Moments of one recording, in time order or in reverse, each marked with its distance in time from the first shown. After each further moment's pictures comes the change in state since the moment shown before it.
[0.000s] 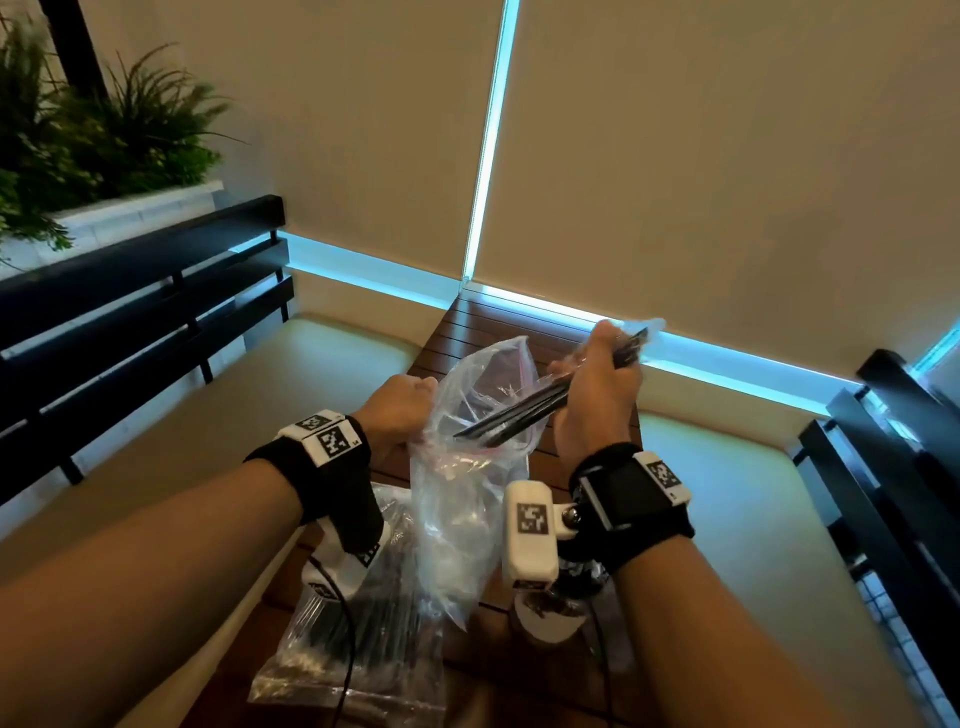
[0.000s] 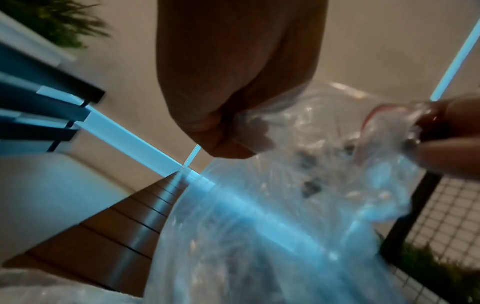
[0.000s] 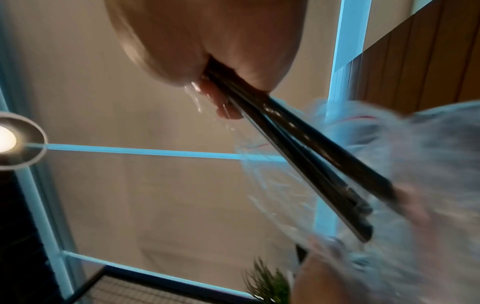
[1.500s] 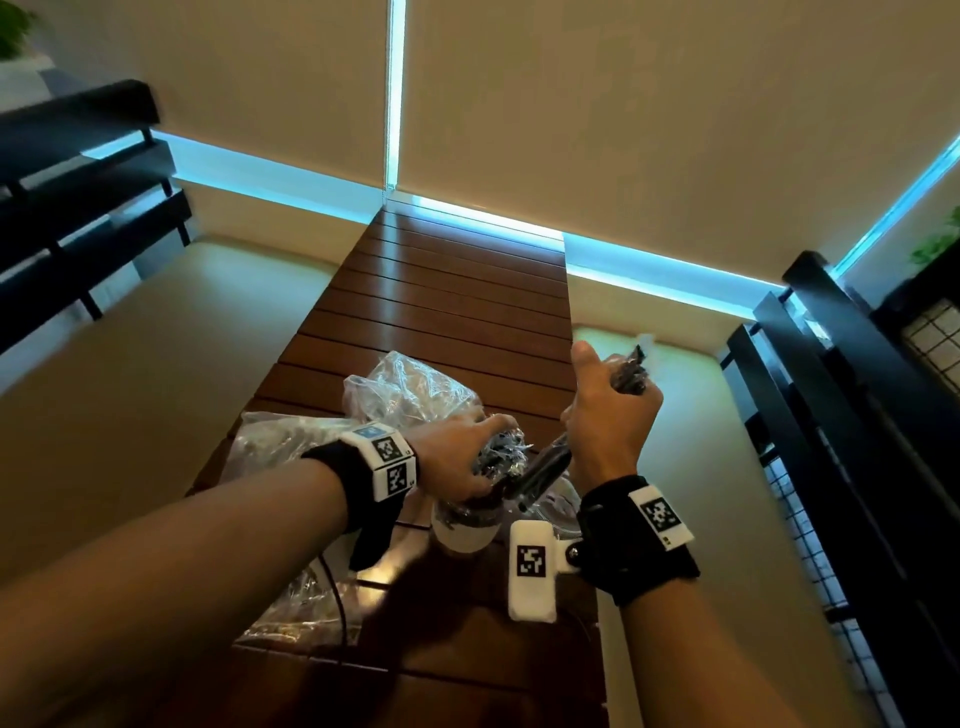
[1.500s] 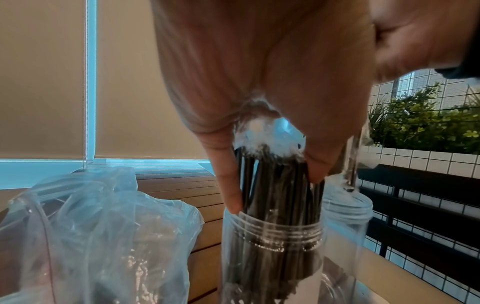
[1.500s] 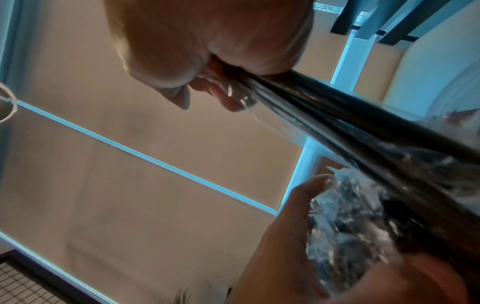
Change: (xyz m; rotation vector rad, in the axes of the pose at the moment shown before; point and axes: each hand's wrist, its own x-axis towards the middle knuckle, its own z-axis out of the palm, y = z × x) left_hand -0.026 -0.025 0.173 0.799 -0.669 0.474; right_hand 0.010 0.003 -0.158 -0.494 0.239 -0.142
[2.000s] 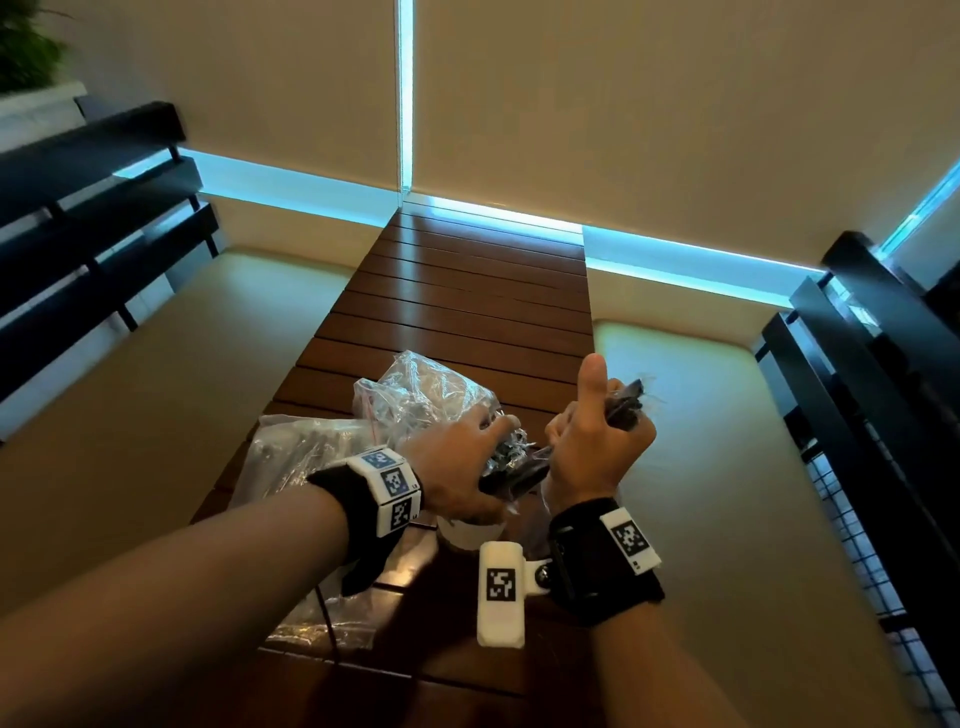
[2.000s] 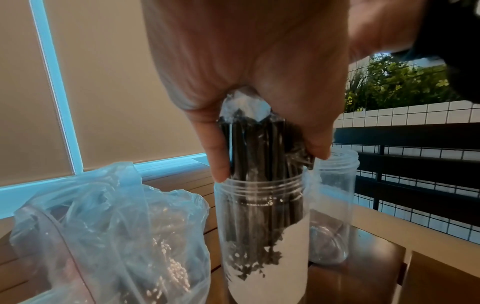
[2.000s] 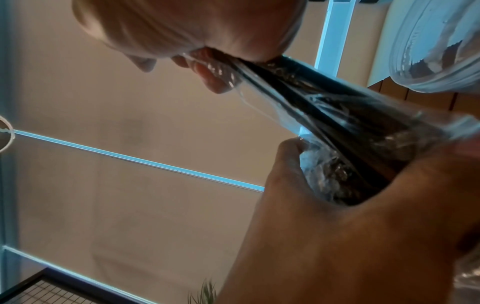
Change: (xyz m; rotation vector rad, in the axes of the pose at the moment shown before) left_hand -0.004 0.002 0.019 0.139 0.146 -0.047; right_hand -0.016 0.039 0.009 0.266 0.041 -0.076
